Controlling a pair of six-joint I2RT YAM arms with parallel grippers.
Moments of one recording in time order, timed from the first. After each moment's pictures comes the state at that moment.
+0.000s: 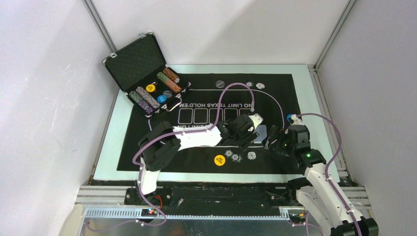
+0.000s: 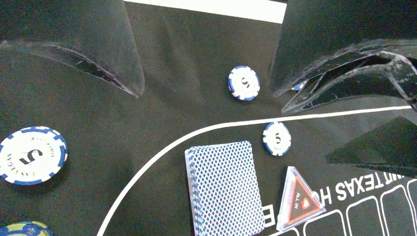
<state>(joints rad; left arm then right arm) -1.07 1.96 1.34 -0.23 -0.15 -0.10 0.20 0.71 0.42 -0.47 -0.06 0.55</state>
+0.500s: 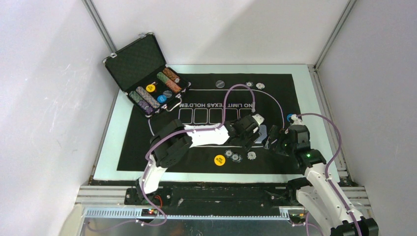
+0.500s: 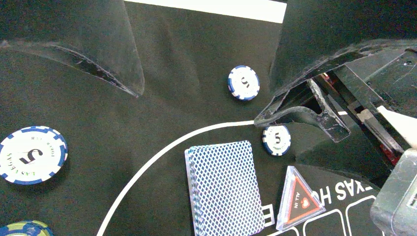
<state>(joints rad) -1.06 2.09 1.45 -0.29 -0.16 -0.23 0.20 0.71 0.42 -0.47 -0.06 0.55</state>
